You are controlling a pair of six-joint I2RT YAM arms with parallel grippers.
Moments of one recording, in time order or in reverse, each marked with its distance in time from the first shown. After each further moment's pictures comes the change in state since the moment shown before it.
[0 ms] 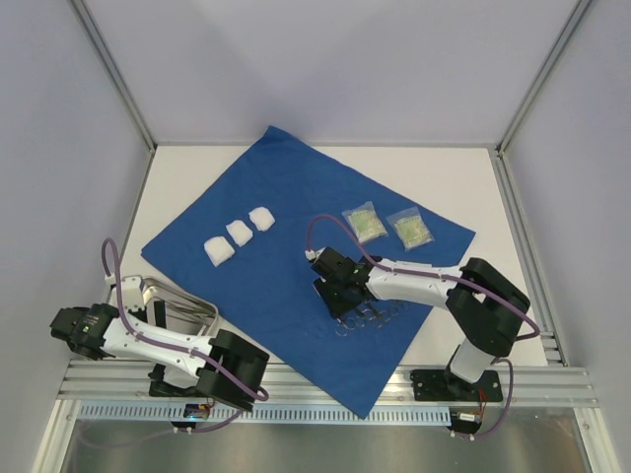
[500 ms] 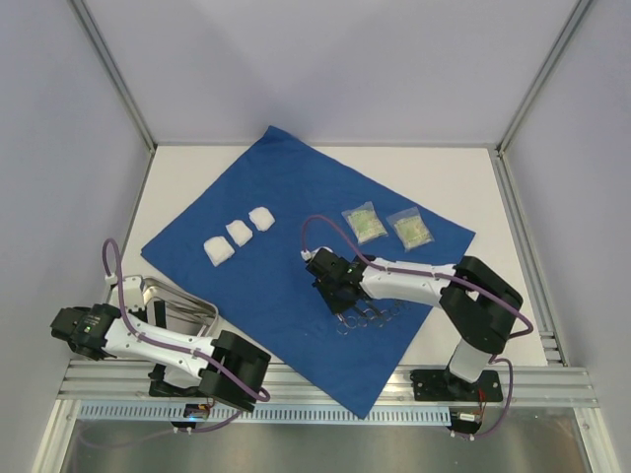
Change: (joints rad) left arm 0.000 -0.009 -0.001 0.003 -0.001 -0.002; right arm 0.019 0.041 0.047 -0.033 0.050 -0.010
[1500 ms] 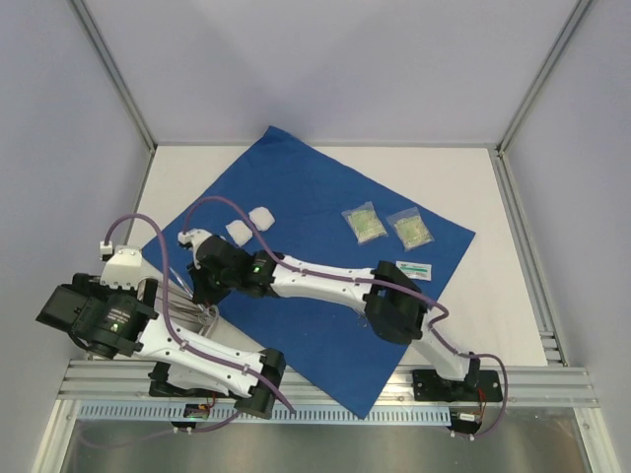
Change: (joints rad) left arm 0.000 -0.135 0.364 -0.092 0.090 0.051; right arm 0.230 0.474 0.886 0.200 -0.172 0.092
